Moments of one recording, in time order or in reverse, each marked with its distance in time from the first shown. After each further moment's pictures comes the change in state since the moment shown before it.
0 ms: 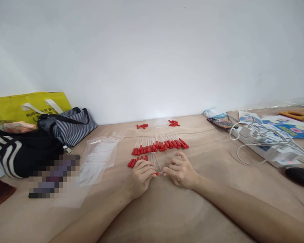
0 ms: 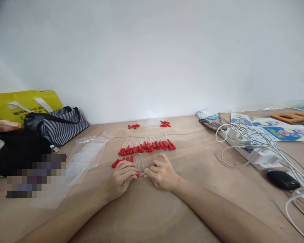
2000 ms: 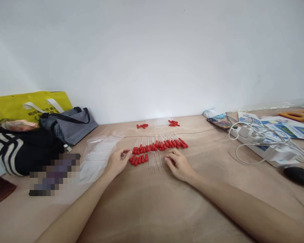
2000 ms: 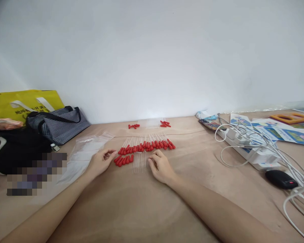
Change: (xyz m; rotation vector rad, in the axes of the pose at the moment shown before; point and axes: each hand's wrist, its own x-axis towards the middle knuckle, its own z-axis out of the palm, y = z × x) left_hand -0.005 -0.063 -0.039 0.094 -0.052 -0.940; right_hand 0.002 0.007 0.015 0.417 -0.030 0.541
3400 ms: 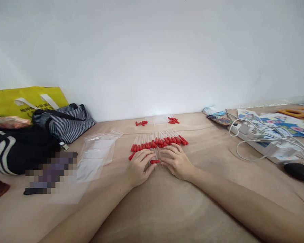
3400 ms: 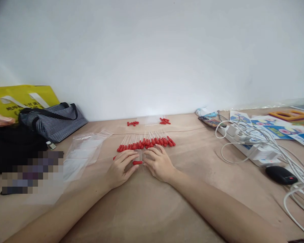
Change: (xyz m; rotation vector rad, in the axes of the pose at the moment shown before) left_hand -0.032 0.037 0.044 0.026 0.088 0.833; right_hand 0.002 -0.002 -0.005 -0.409 -0.036 -0.378
